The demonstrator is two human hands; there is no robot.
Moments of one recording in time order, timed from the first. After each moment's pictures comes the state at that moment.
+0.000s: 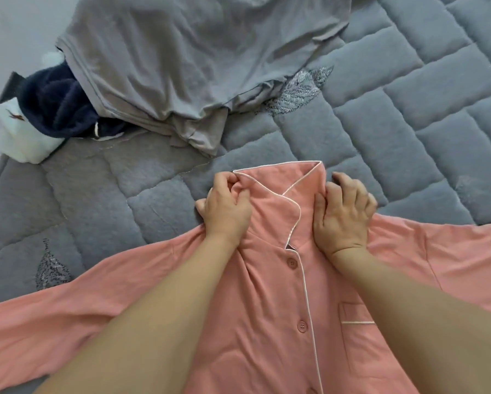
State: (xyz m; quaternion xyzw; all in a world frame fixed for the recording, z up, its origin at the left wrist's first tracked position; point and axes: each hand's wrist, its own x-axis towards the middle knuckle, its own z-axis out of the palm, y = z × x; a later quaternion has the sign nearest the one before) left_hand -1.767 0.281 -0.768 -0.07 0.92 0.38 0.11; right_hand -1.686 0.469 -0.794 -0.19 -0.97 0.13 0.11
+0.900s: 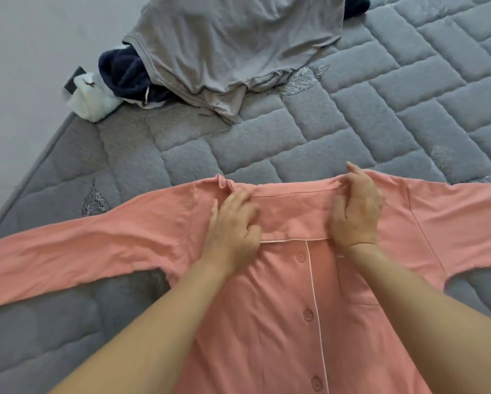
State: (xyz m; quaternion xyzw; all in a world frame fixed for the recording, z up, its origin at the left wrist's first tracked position) left_hand -1.624 0.220 -0.718 0.16 0.93 0.29 0.17; right_hand -1.596 0.446 -0.736 -0.16 -0.92 0.29 0.22
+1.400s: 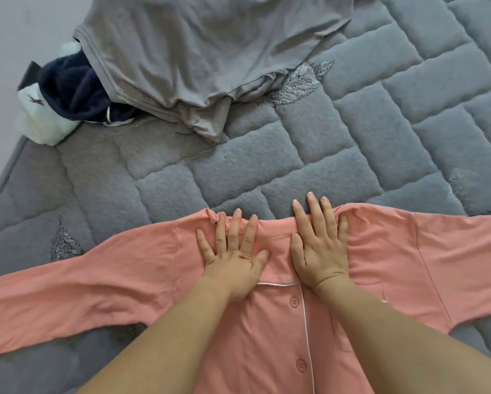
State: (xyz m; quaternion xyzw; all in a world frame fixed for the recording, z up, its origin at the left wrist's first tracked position) left_hand -1.655 0.248 -0.777 0.14 0.92 0.04 0.36; right_hand -1.618 0.433 -0.789 -0.11 -0.98 0.12 -0.05
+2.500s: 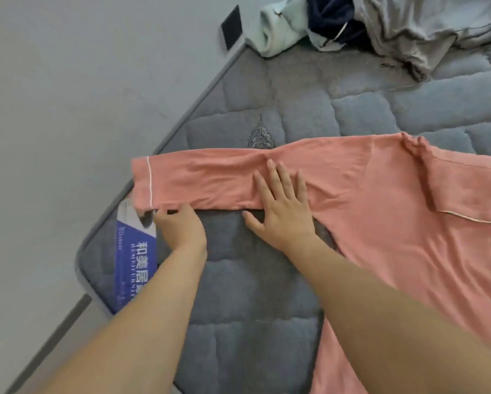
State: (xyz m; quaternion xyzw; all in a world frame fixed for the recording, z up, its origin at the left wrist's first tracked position) left_hand -1.570 -0.112 -0.727 -0.57 0.67 0.47 -0.07; right_hand -1.588 0.059 -0.774 0.17 -0.98 0.12 -0.05
